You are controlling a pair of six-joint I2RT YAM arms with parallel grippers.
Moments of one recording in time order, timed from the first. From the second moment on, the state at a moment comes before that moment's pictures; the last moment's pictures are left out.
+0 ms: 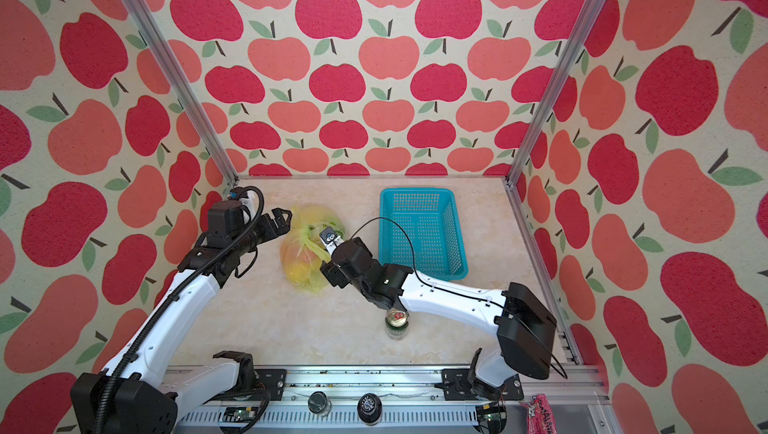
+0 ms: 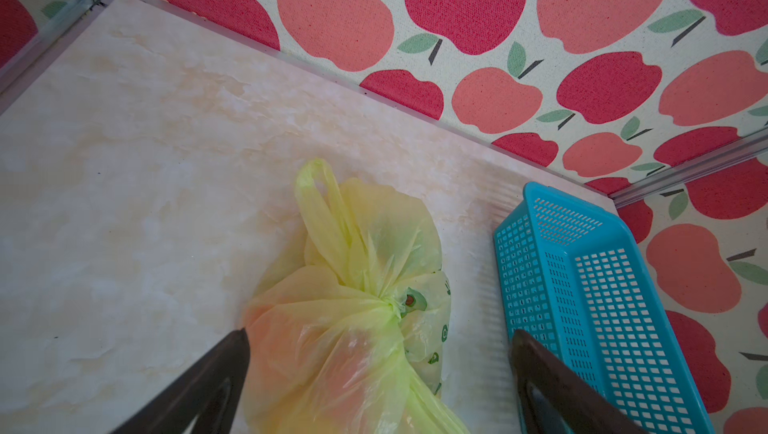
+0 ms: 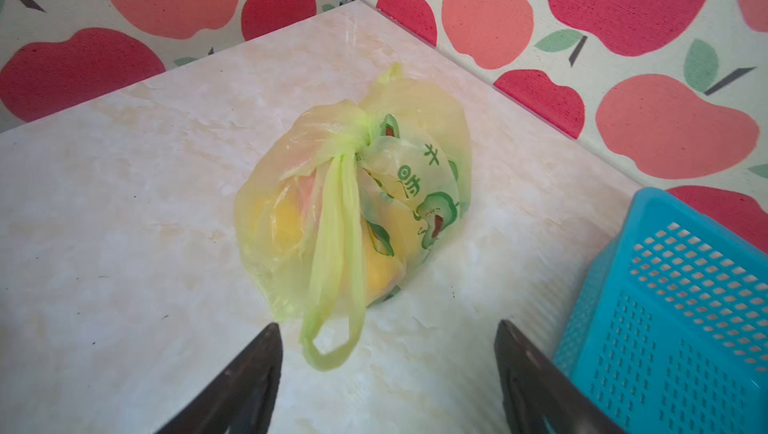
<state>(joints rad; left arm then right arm) -0.12 1.08 0.94 -0.39 0.10 -0.44 1.19 1.57 1.15 -0.11 0.35 0.05</state>
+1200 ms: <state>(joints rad) -0.12 0.97 0.79 -0.29 0.18 -0.58 0.89 1.72 1.35 -0.08 0.08 0.13</state>
